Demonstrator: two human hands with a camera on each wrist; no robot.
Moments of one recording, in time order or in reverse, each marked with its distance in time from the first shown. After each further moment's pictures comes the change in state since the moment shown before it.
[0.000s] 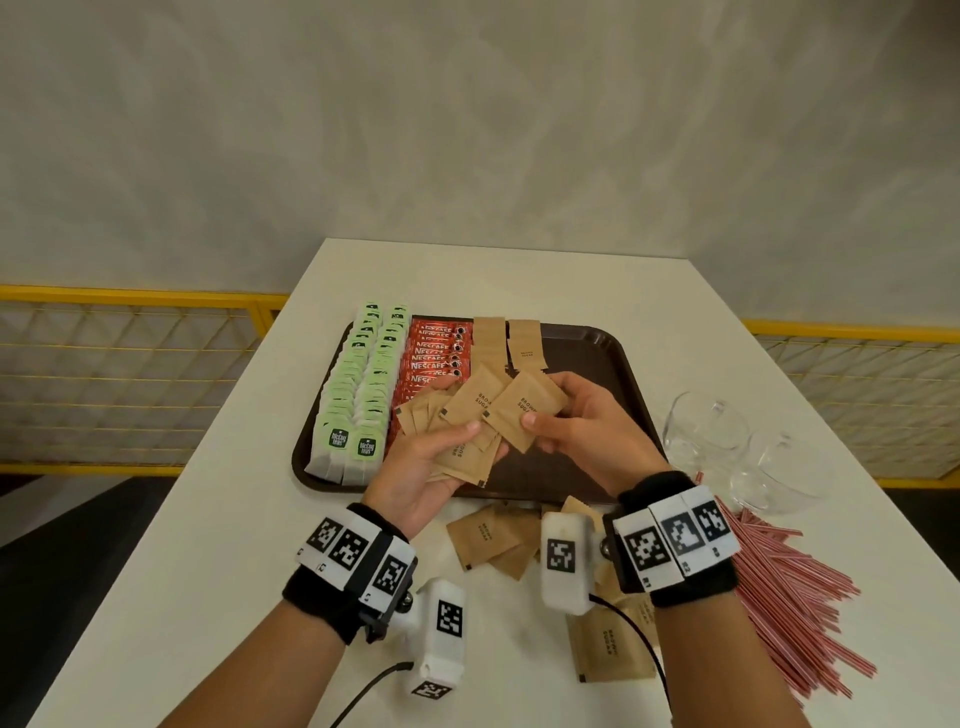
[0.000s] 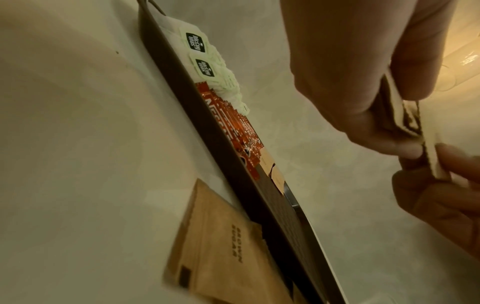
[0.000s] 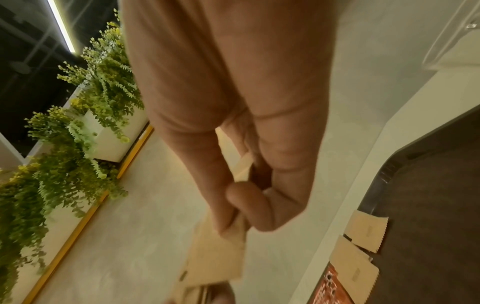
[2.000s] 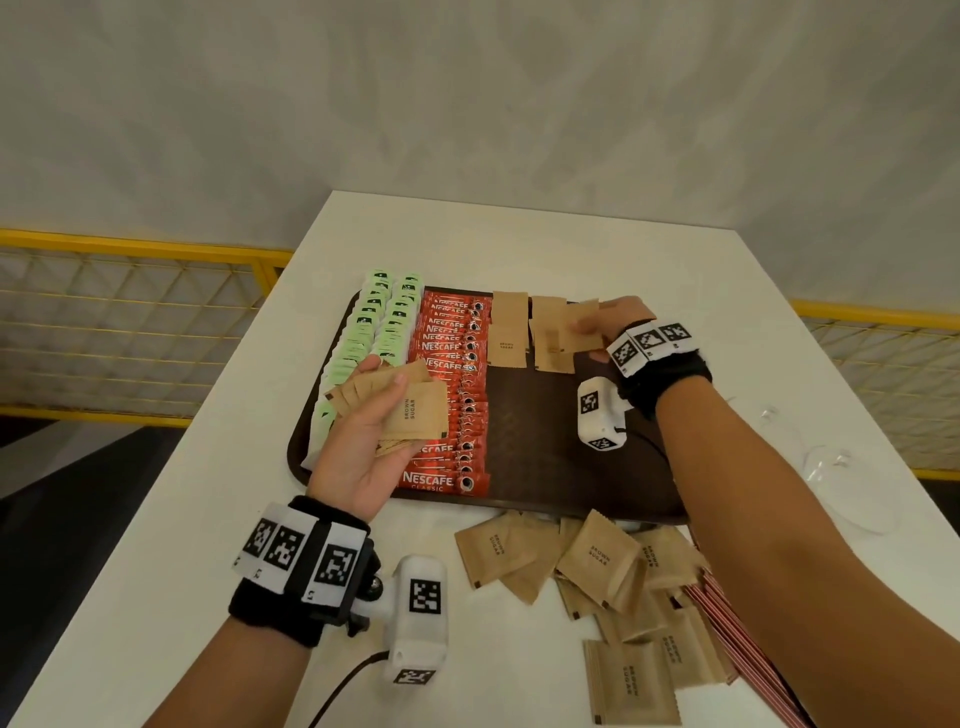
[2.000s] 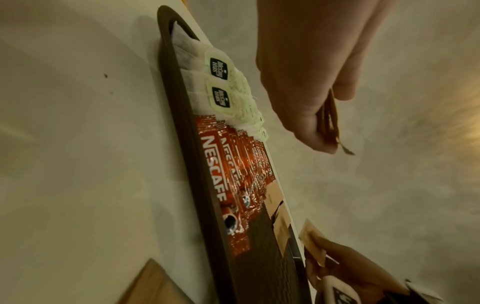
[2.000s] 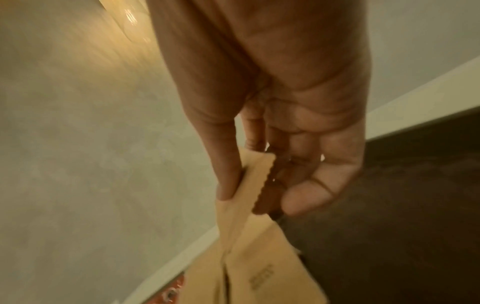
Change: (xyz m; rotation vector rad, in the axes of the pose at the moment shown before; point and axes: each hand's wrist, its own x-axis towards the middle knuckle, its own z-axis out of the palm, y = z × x) left_hand 0.024 0.028 -0.039 -0.165 0.418 0.082; right_hand 0.187 0.017 -0.075 -0.413 0.371 0.442
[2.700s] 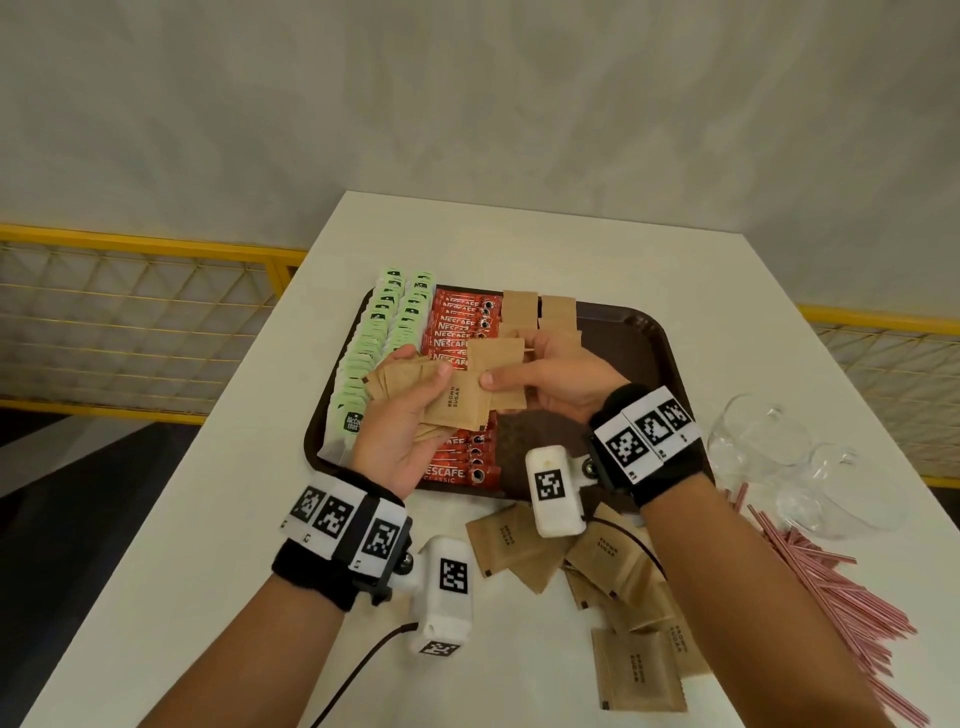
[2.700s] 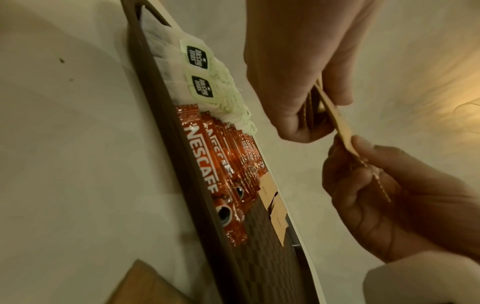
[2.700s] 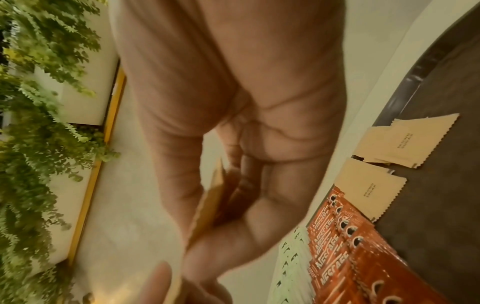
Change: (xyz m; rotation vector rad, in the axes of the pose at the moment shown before) left_hand 0.007 -0.008 0.009 0.057 -0.057 0.007; right_hand -0.125 -0.004 0.052 0.327 -0.700 -0.251
